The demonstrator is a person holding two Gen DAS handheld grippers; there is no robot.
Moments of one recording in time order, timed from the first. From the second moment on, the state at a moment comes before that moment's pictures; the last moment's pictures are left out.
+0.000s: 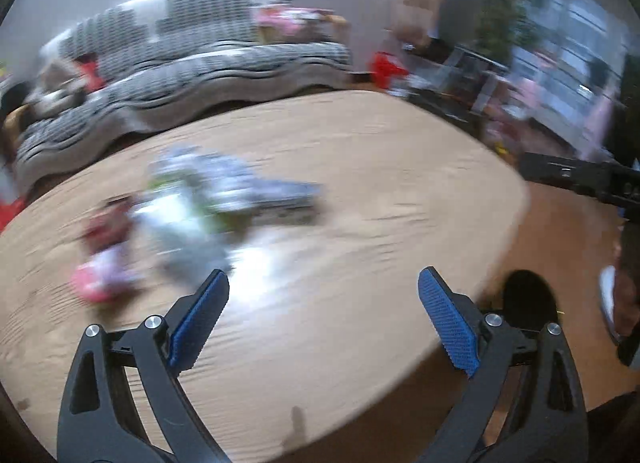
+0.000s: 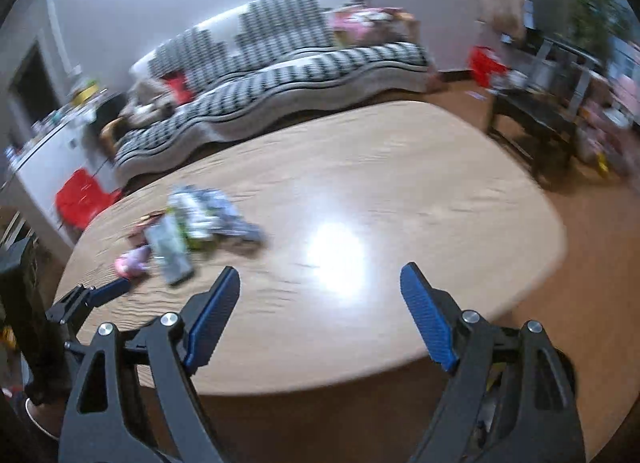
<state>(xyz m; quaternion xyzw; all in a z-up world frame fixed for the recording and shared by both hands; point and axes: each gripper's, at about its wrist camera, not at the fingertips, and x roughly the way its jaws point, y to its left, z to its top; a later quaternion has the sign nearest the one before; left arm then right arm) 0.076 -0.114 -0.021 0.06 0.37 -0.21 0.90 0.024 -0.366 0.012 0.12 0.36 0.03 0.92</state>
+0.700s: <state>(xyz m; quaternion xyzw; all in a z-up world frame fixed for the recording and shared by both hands) 0.163 0.062 -0.076 0.02 0.42 -0.12 0.90 0.161 -0.154 -0.073 0.01 0.44 0.13 0.89</state>
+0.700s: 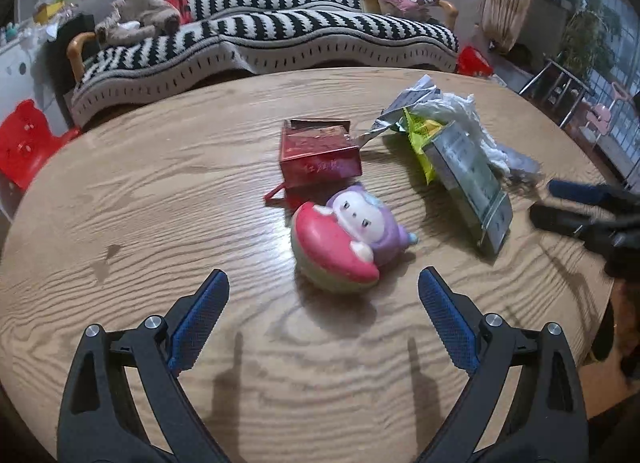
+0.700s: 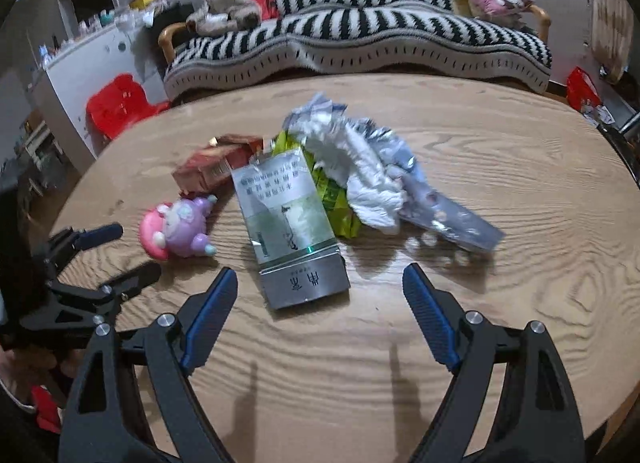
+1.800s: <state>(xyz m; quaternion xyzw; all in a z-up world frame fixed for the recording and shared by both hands) 0.124 0.039 -0.043 0.04 0.41 -0.08 0.91 0.122 -0.134 -0.046 -0.05 0.41 0.15 0.90</state>
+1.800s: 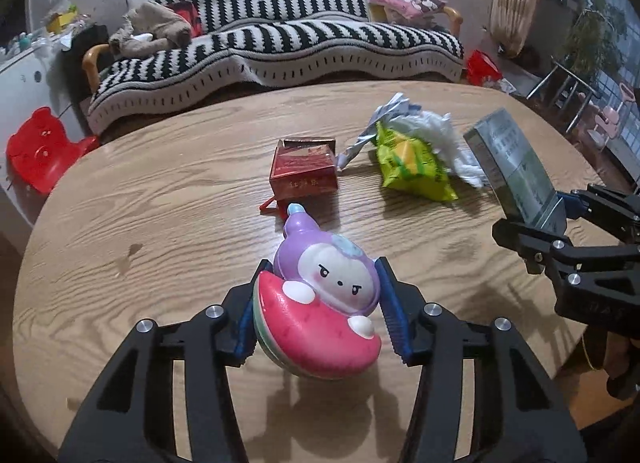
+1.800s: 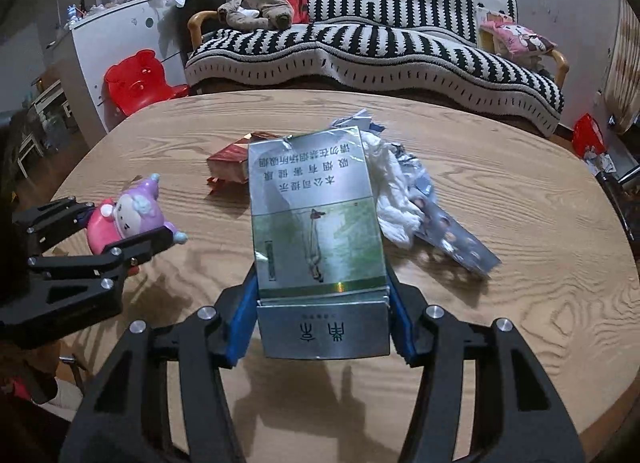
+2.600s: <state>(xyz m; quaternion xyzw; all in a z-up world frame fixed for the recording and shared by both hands) 0.086 -0.070 -0.024 0.04 0.39 -0.14 0.91 0.041 -0.251 -0.014 -0.02 0.39 0.08 0.92</state>
